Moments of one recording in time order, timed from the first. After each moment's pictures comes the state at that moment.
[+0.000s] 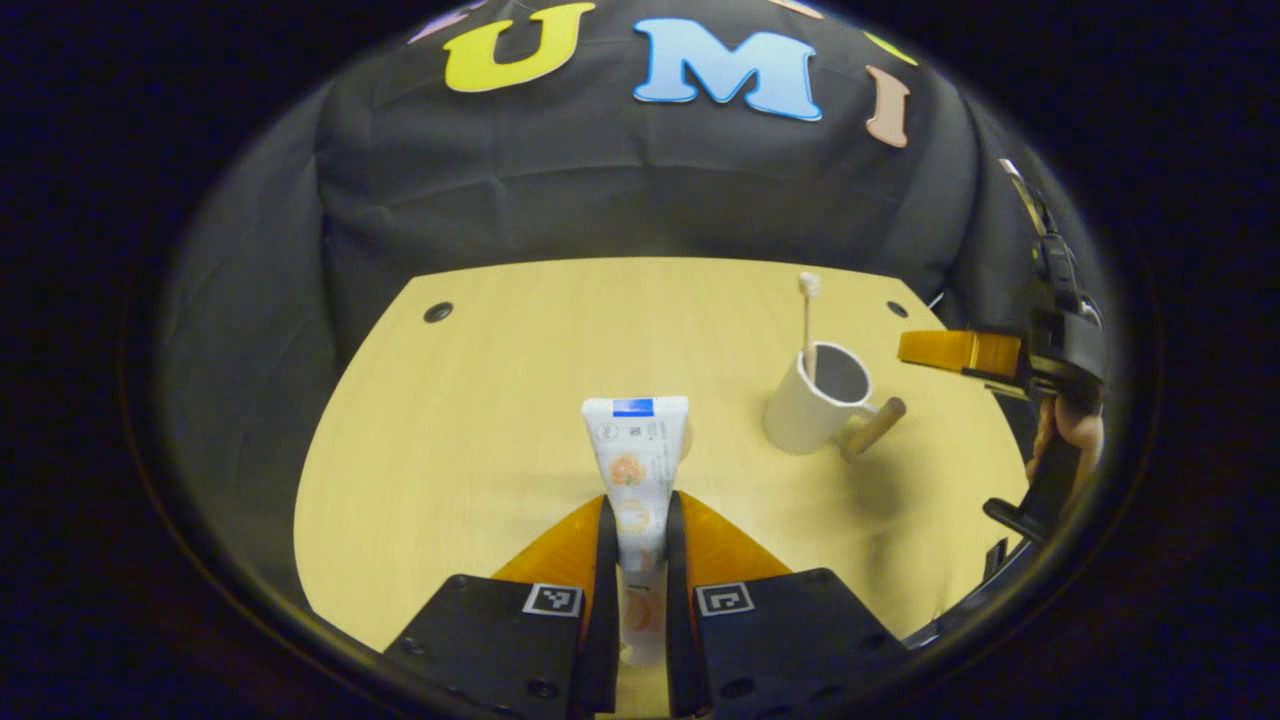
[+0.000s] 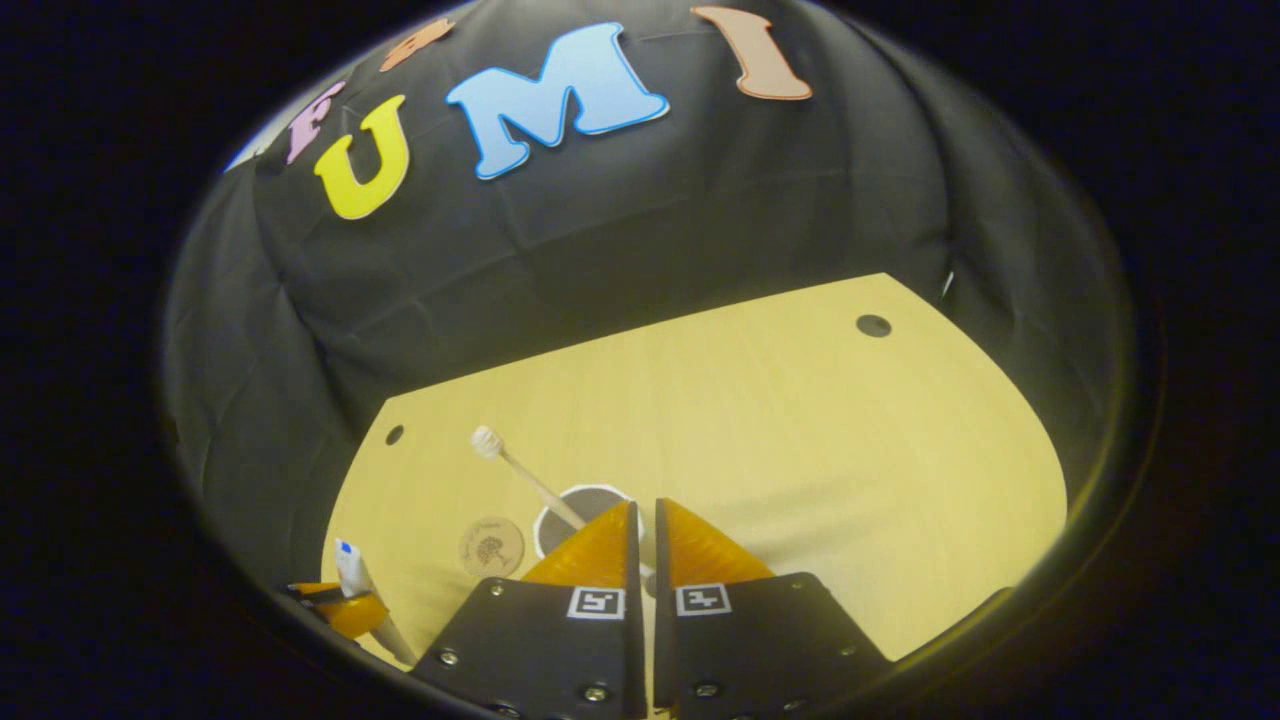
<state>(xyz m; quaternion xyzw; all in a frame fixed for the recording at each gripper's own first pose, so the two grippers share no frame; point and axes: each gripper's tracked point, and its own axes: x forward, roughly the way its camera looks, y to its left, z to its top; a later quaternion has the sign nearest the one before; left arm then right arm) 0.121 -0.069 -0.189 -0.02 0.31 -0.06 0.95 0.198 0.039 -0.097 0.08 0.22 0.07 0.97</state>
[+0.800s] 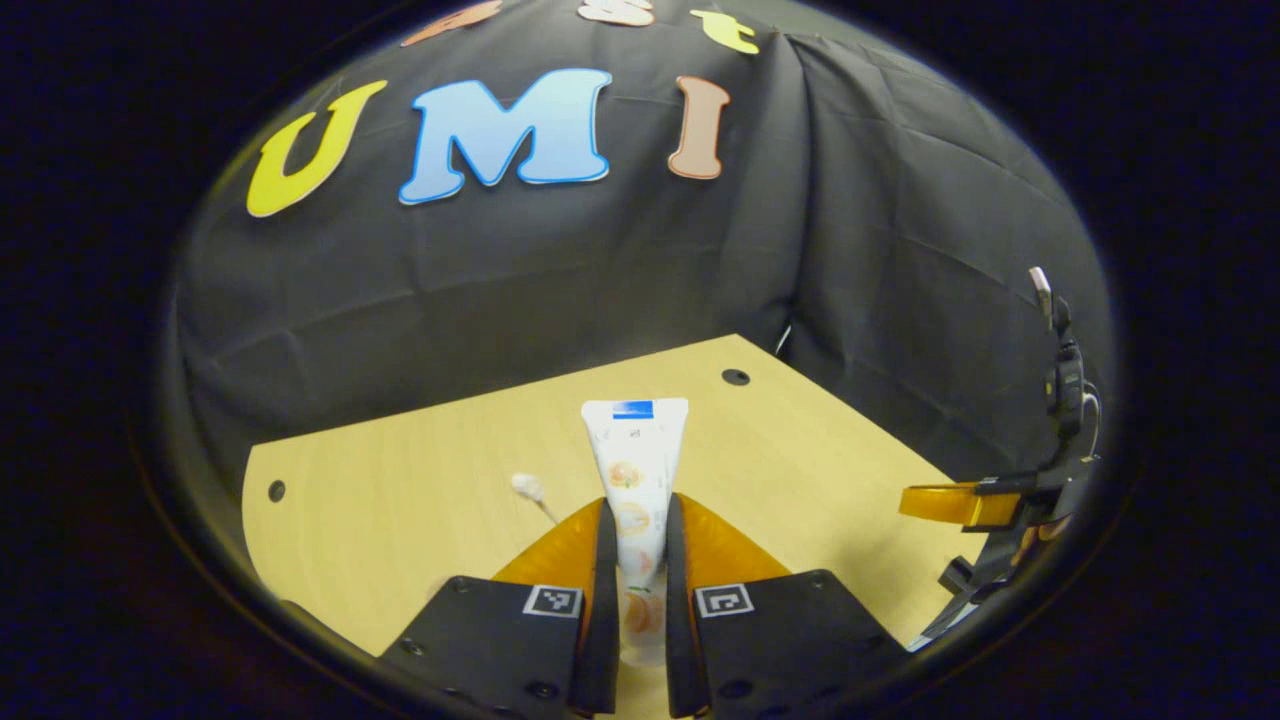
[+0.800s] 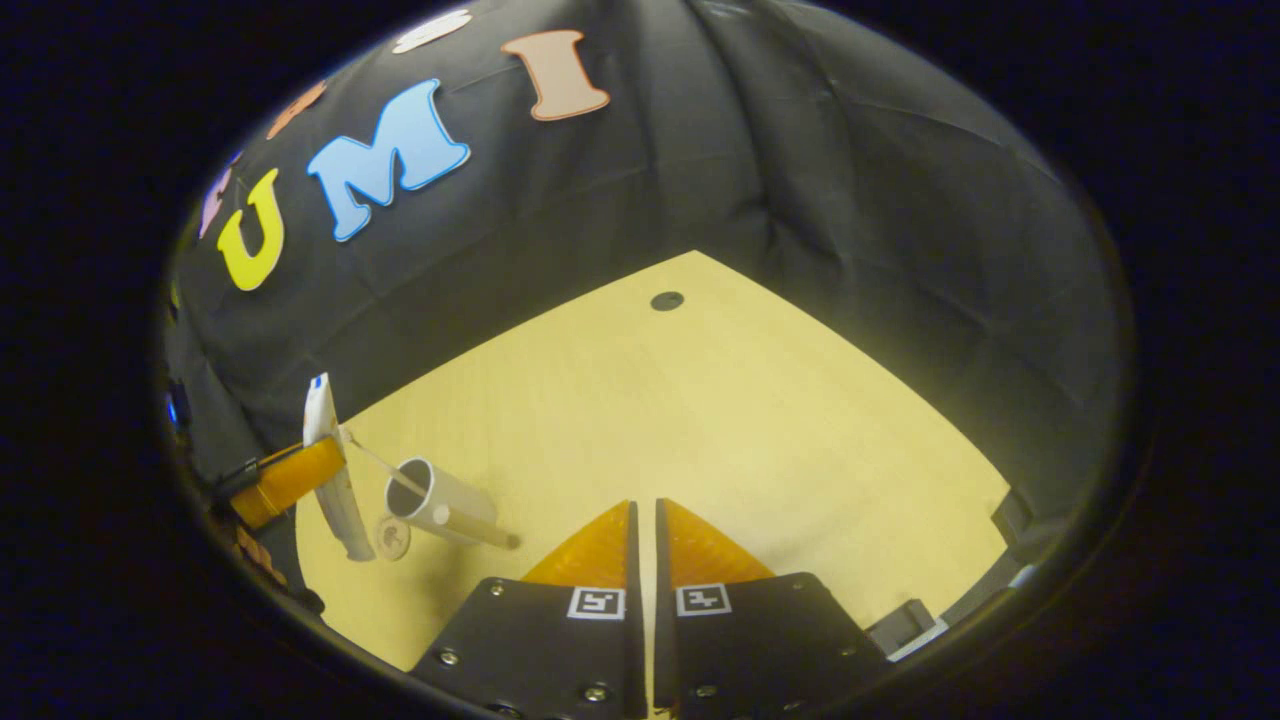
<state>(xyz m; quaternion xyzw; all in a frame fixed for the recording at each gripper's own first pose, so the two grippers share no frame) 0.231 -0.269 -0.110 0.05 0.18 -0.27 0.94 0.105 -0.133 -0.120 0.15 0.23 -0.08 0.96</state>
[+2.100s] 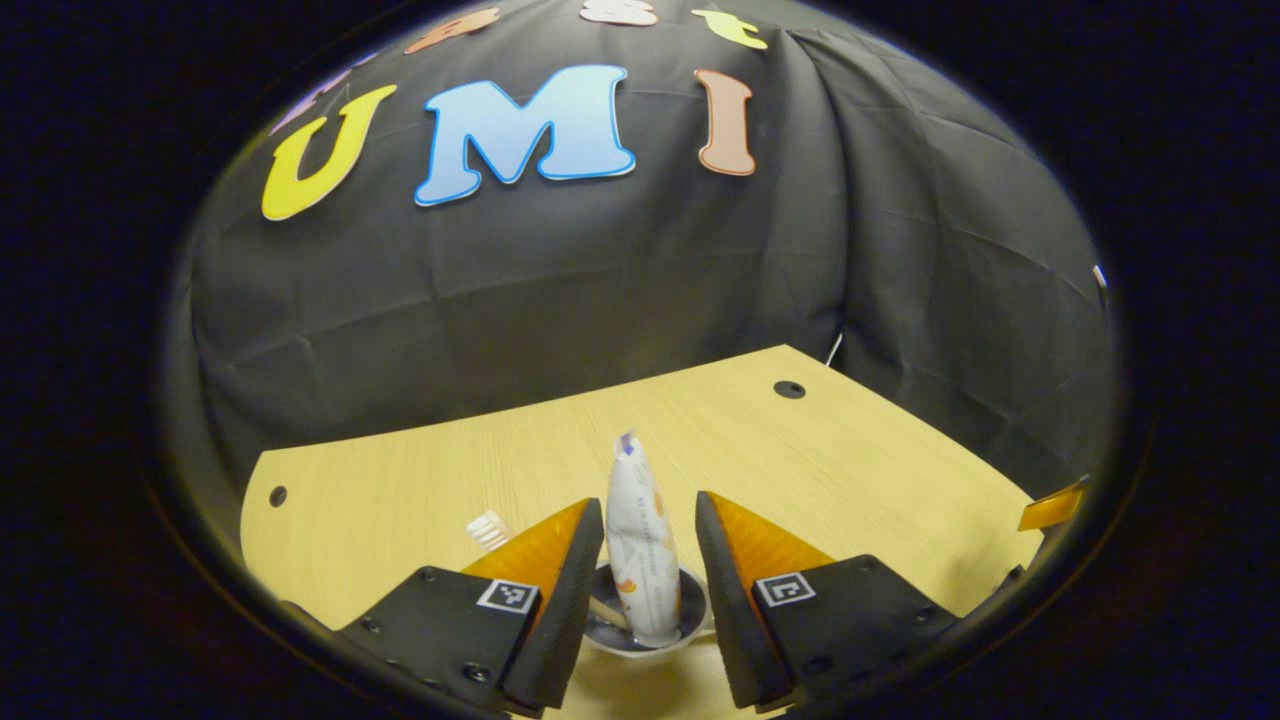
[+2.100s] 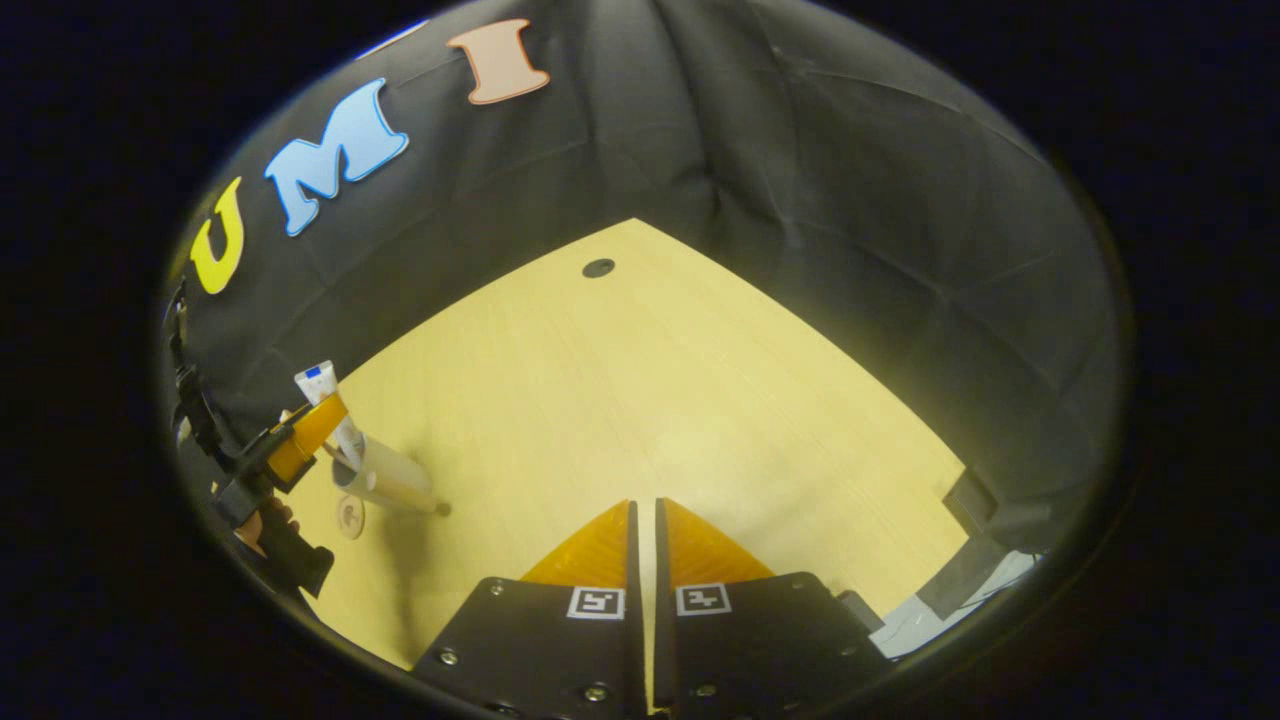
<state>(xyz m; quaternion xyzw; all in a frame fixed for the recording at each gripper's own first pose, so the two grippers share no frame) 0.278 -0.269 -0.149 0.05 0.15 -0.20 0.97 0.073 -0.174 -0.148 0.16 0.28 -0.11 0.94</state>
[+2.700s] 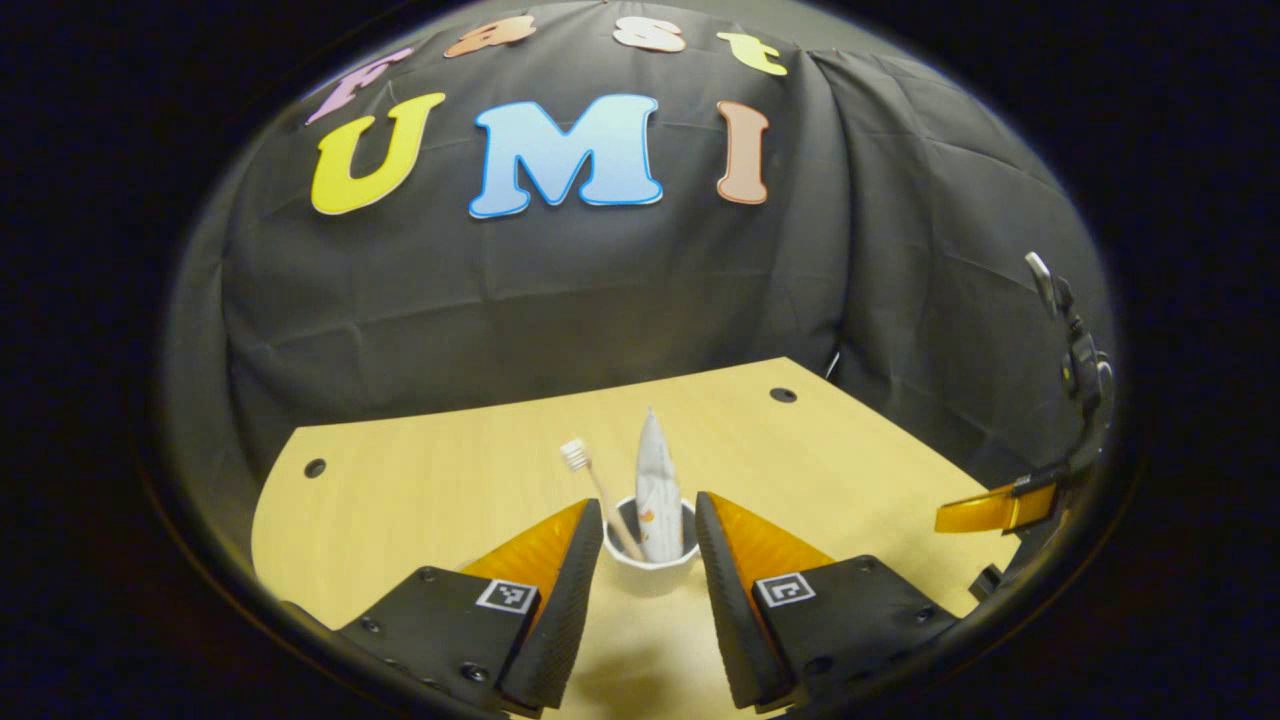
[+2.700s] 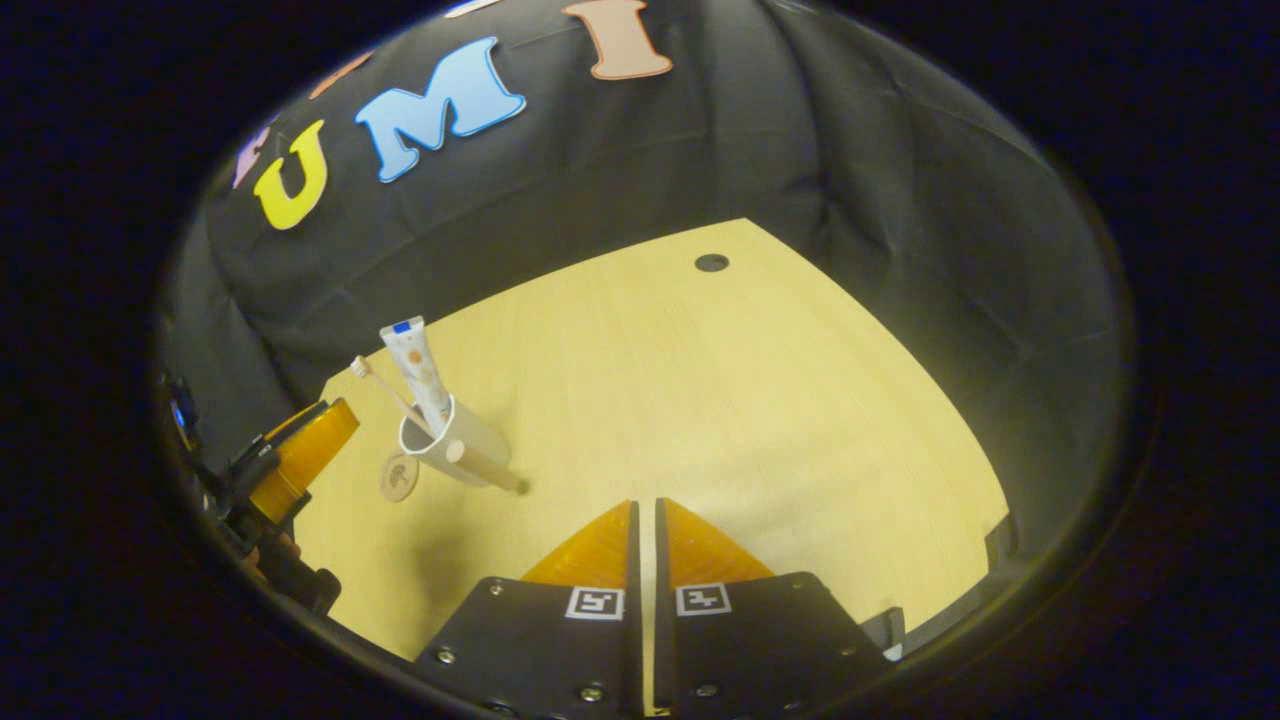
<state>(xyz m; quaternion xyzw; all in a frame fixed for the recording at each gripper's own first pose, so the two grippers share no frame) 0.185 -0.209 -0.133 0.03 0.14 -0.17 0.97 0.100 -0.093 -0.133 0.09 0.30 0.01 0.95</state>
